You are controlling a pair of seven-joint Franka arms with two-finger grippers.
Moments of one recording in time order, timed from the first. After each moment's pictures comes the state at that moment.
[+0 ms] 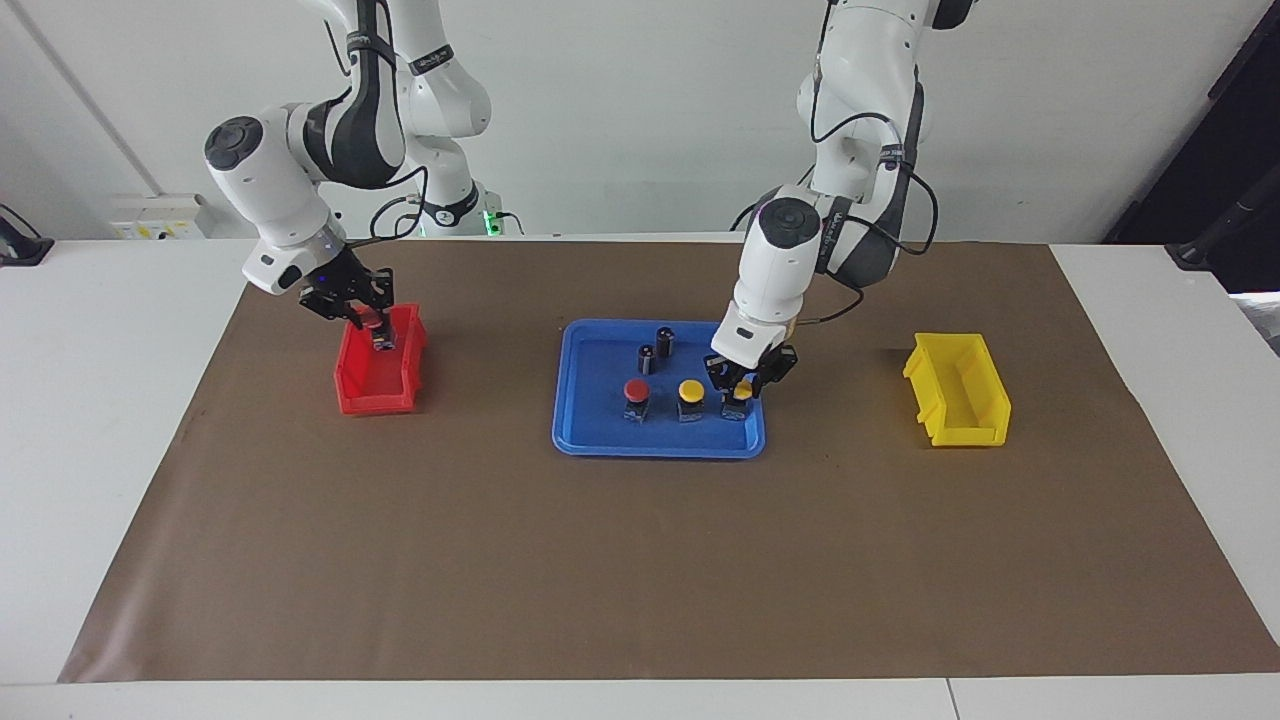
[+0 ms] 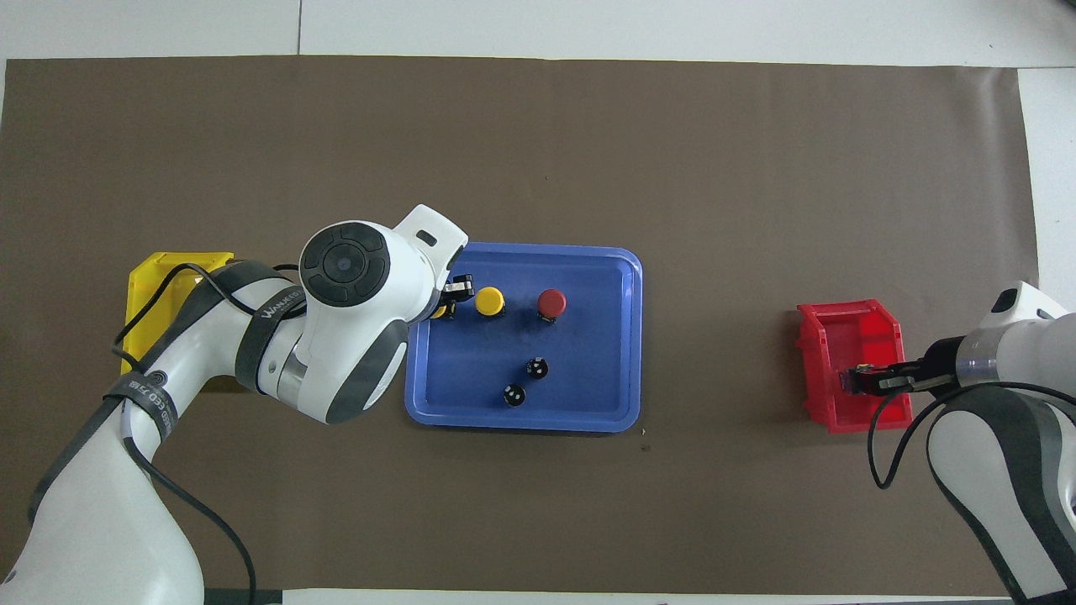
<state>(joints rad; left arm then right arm) -0.60 0.21 0.02 -2.00 0.00 2.26 -0.67 -0.14 -0.25 0.01 -2.46 0.12 2.15 -0.36</state>
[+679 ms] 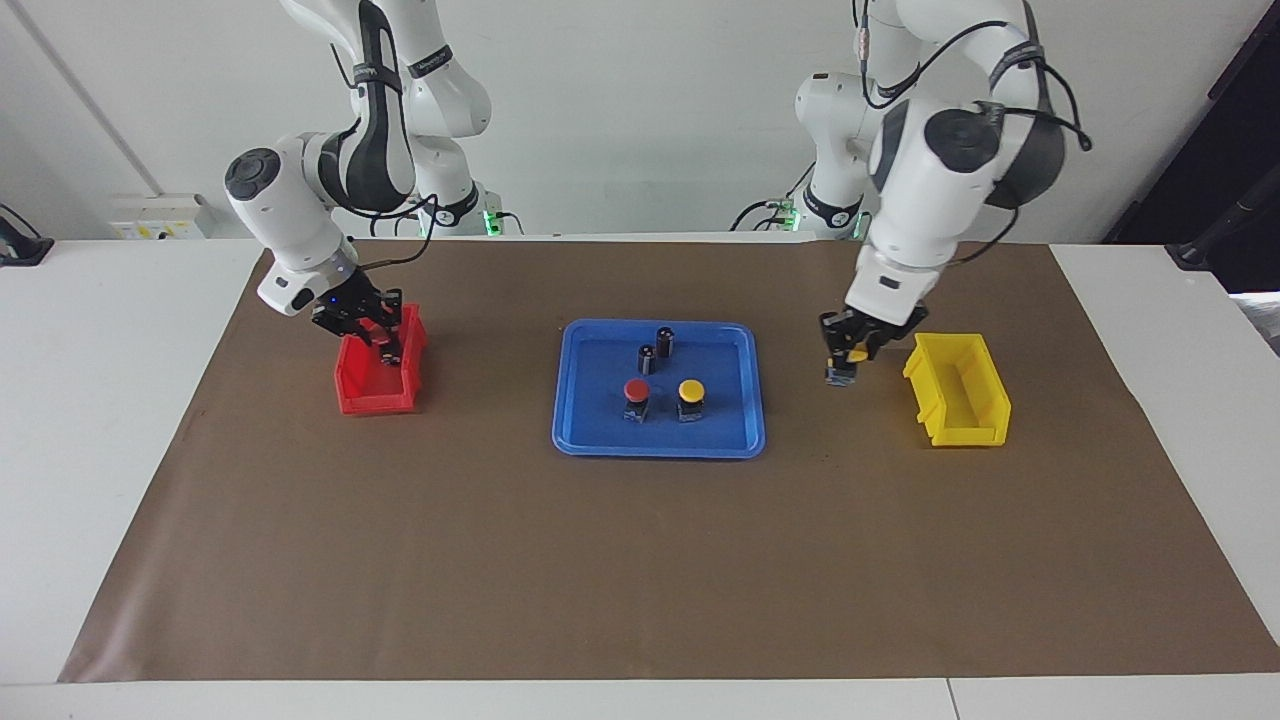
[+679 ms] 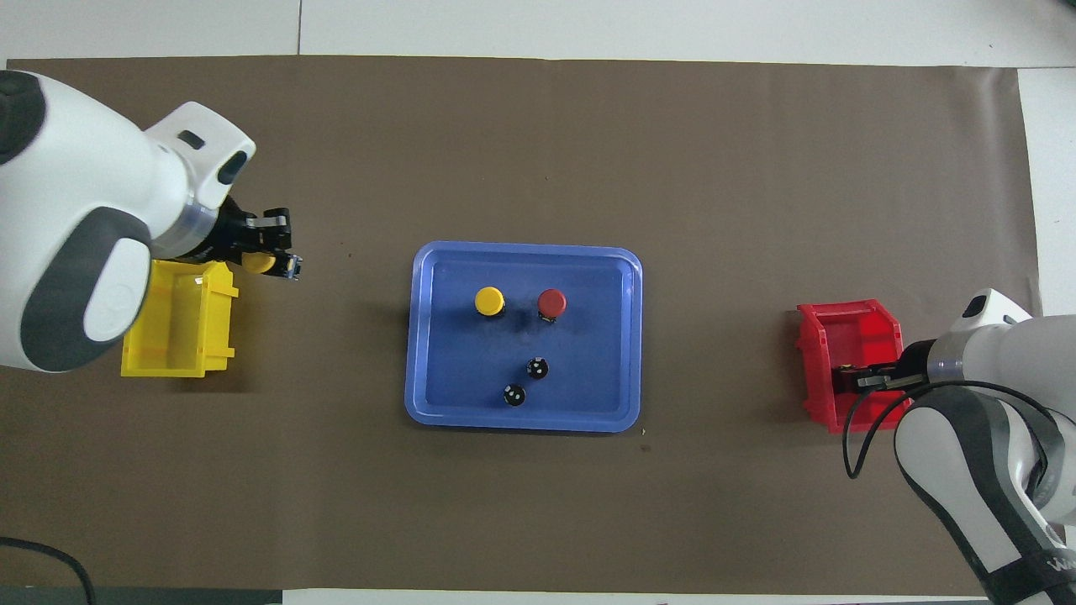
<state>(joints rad) -0.27 0.06 0.06 -1.80 0.01 1.87 -0.30 -0.13 -0.20 0.01 -2.51 0.13 2.26 -0.34</state>
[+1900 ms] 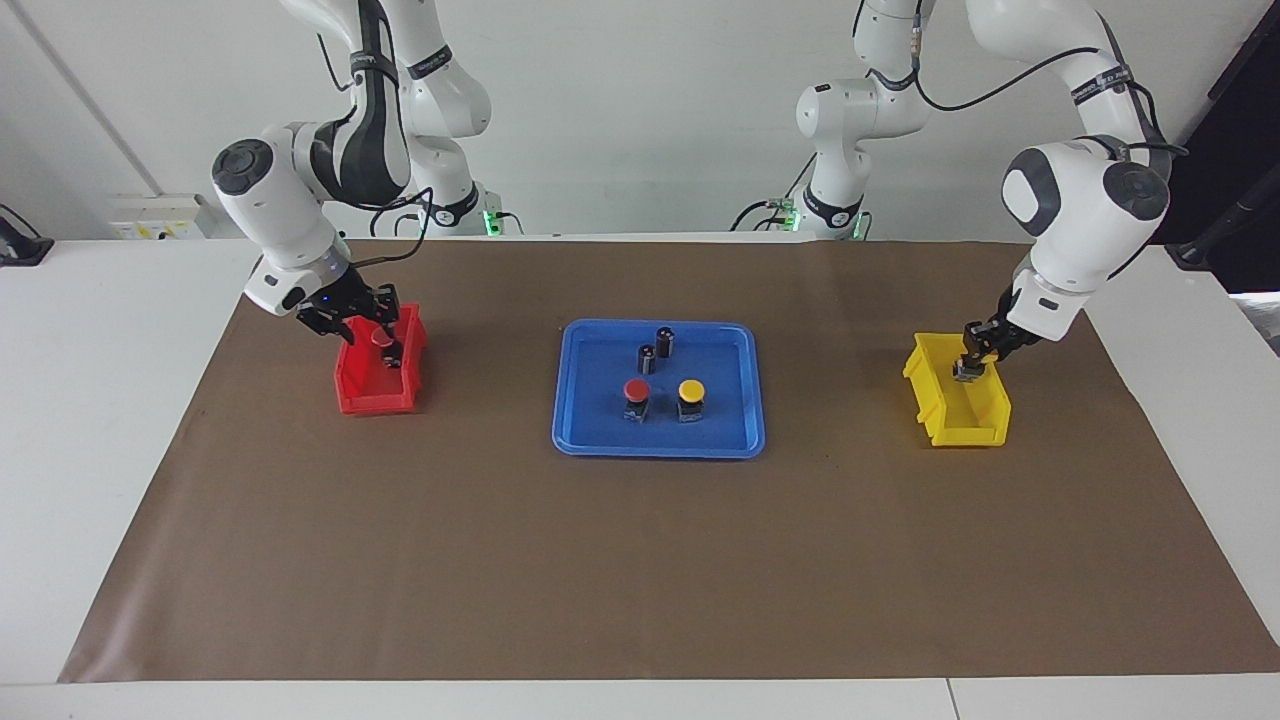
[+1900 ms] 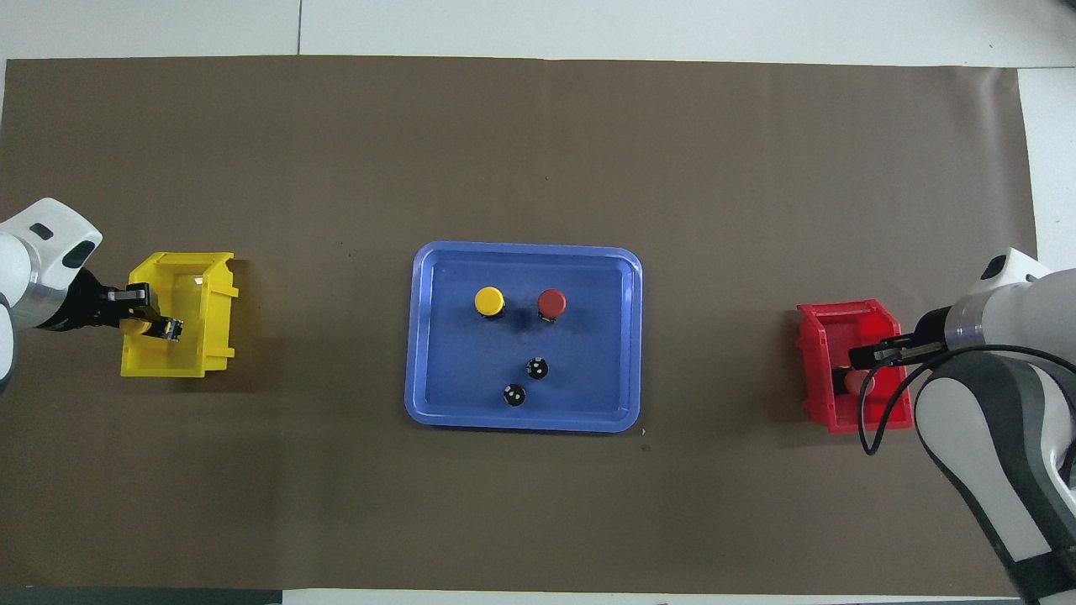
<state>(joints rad) 0.00 -0.03 0.05 -2.16 0.05 2.07 -0.03 -0.10 -0.17 0.03 -2.27 0.07 2.04 -0.26</state>
